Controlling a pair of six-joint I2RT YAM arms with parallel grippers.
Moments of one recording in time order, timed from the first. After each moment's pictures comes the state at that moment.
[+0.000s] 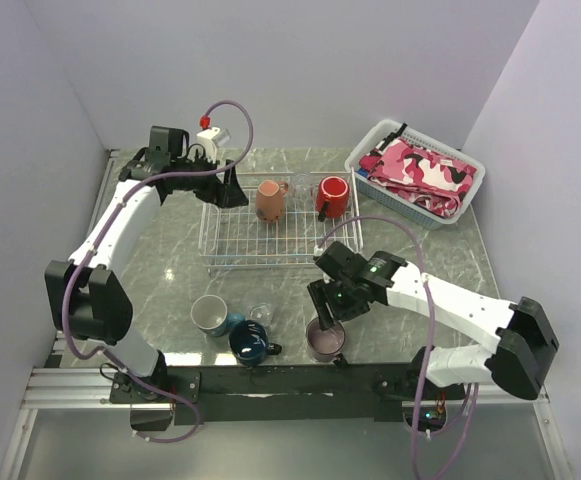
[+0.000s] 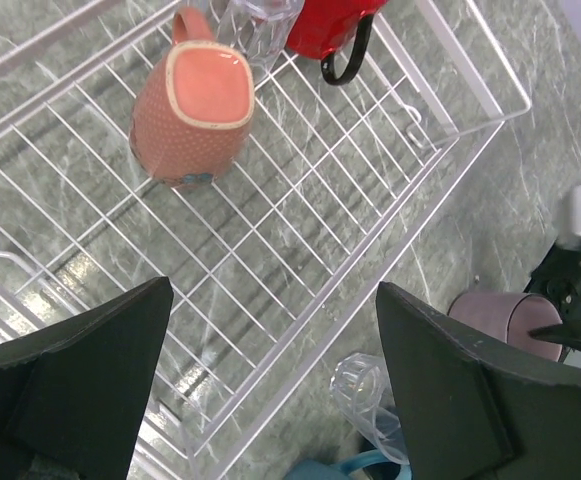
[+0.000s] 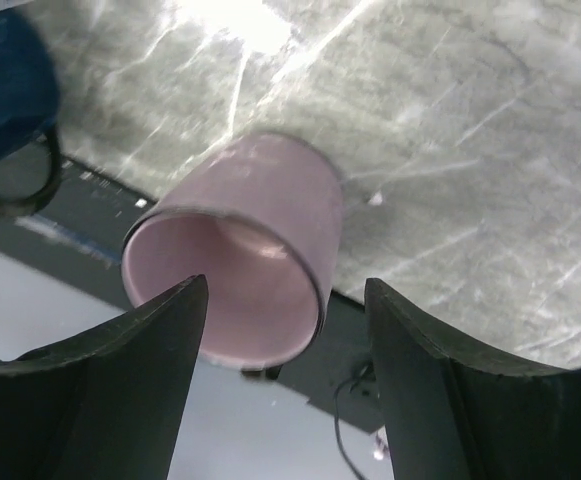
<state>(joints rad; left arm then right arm) -0.19 1.62 1.51 -0.64 0.70 0.07 0.88 1.24 0.93 -0.92 -0.08 0.49</state>
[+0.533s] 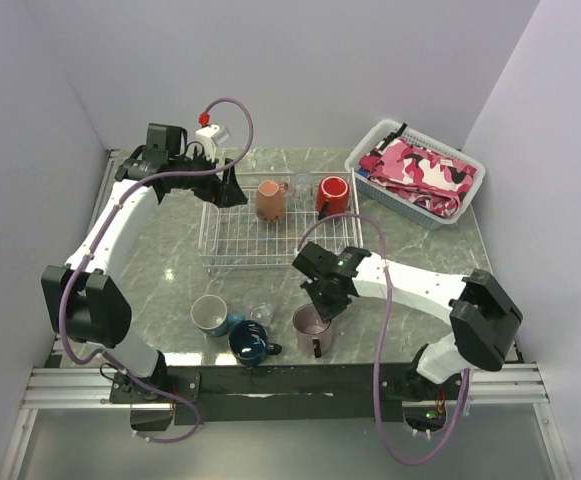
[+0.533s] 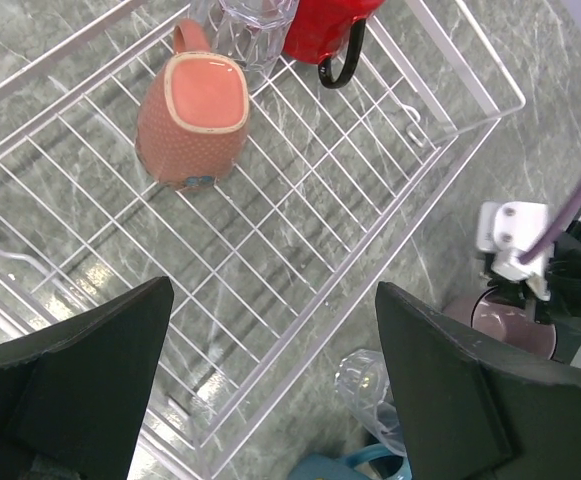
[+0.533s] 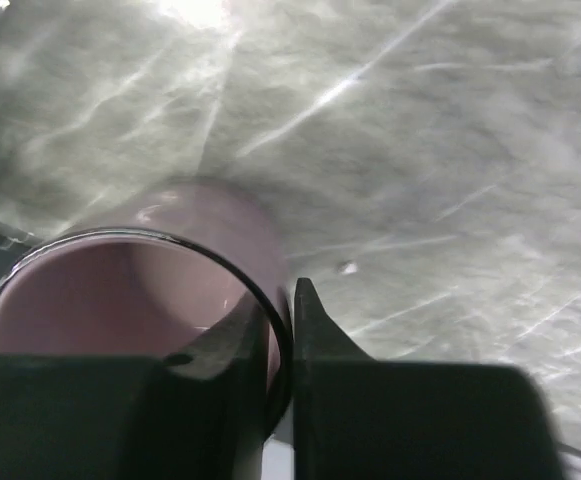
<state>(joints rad) -0.19 1.59 1.53 -0.68 0.68 0.10 0.92 1.50 0.98 -0.85 0.04 0.42</state>
